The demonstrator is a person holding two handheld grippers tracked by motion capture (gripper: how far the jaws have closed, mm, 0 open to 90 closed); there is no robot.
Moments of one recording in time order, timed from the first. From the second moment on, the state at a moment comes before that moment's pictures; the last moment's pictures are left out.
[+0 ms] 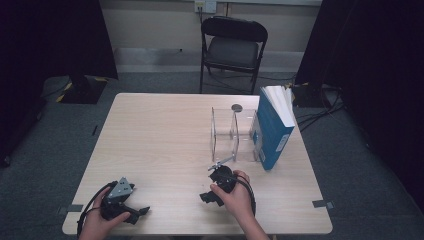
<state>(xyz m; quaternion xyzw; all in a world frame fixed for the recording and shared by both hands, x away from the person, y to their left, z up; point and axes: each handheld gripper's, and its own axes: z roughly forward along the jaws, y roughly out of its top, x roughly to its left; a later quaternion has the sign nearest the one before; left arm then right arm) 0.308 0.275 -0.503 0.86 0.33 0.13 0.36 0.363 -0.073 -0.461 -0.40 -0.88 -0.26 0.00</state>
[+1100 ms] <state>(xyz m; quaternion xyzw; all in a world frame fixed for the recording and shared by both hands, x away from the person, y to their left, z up) 0.307 0.274 -0.503 0.86 0.33 0.13 0.36 0.337 -0.050 -0.486 -0.34 -0.89 -0.28 -0.11</state>
